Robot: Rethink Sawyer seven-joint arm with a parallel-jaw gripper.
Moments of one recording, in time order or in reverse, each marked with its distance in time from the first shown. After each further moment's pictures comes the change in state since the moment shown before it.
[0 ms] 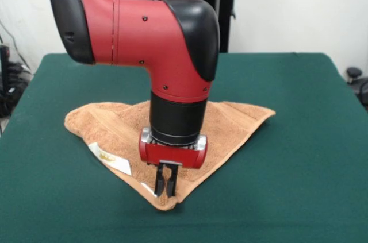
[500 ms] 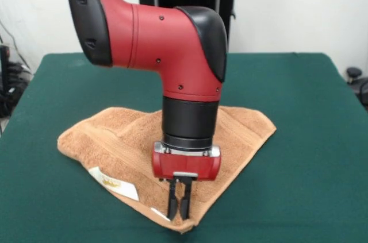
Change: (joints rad) arm 0.064 0.026 -0.087 0.026 -0.016 -0.373 0.001
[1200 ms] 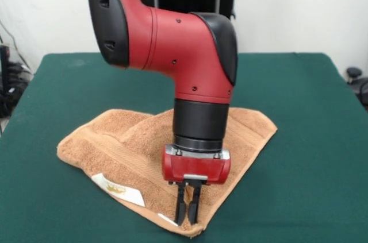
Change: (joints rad) arm 0.094 0.039 -0.124 -0.027 0.075 -0.097 0.000
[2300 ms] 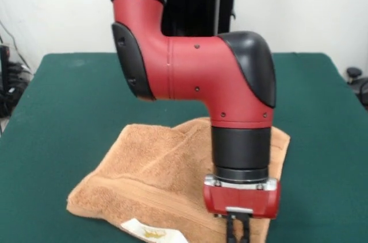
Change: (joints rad) arm 0.007 0.080 0.095 -0.088 0.351 -0.003 0.000
